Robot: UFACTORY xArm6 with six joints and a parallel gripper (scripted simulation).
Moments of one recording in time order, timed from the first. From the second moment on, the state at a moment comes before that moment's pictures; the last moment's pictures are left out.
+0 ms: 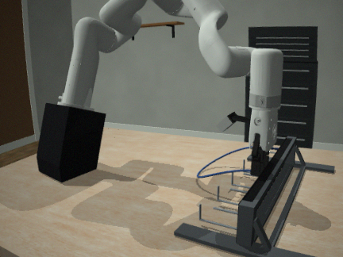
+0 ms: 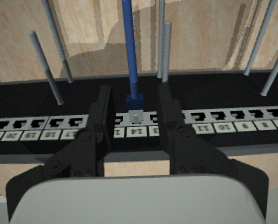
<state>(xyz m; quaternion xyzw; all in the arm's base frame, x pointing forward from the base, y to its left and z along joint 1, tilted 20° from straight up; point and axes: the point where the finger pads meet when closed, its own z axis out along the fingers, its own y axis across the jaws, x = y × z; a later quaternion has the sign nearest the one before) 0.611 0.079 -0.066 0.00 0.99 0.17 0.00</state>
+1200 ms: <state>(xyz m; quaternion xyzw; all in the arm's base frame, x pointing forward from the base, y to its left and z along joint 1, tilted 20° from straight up) 0.611 0.075 -0.054 0.00 0.99 0.17 0.00</state>
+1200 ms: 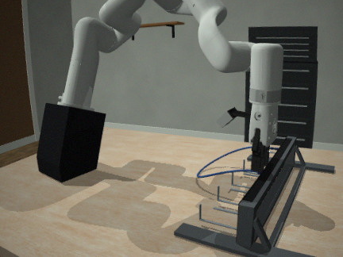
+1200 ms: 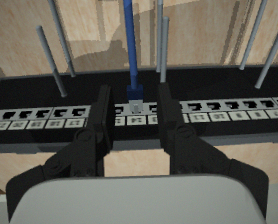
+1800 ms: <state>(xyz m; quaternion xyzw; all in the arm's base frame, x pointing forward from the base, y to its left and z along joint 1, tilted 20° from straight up) 0.610 0.060 -0.010 0.00 0.99 0.17 0.00</state>
